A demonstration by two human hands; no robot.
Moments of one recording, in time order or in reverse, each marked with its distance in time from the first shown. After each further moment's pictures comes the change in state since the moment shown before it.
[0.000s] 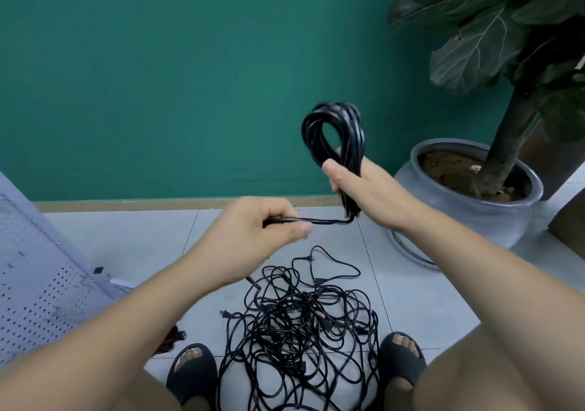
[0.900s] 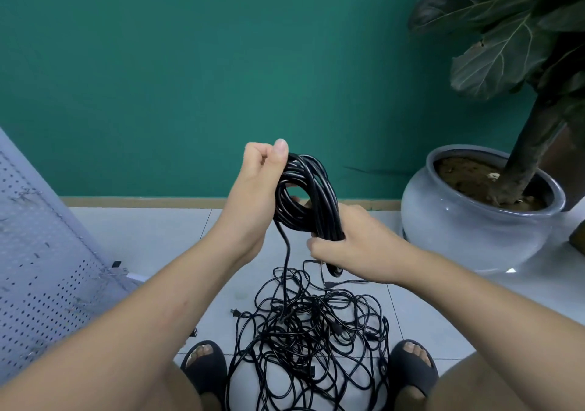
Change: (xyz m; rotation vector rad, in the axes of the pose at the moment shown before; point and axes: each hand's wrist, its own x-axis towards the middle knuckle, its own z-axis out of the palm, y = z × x) left_hand 0.028 0.009 -0.007 -0.499 0.380 -0.108; right_hand -0.045 -0.041 0.048 0.011 -0.290 -0.094
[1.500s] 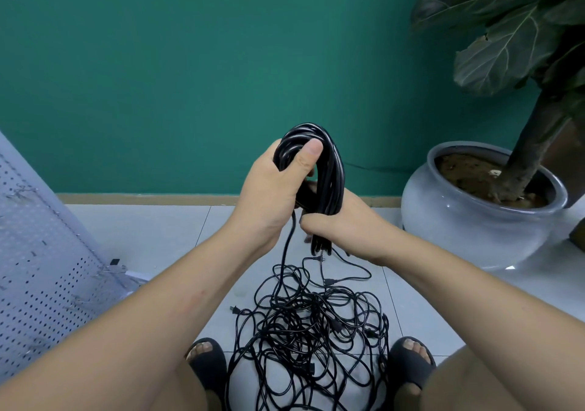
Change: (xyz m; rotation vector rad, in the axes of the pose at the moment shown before) left_hand 0.004 0.004 0.022 -0.068 -0.029 0.067; right_hand 0.028 -0.010 0.004 0.272 0.068 -0.006
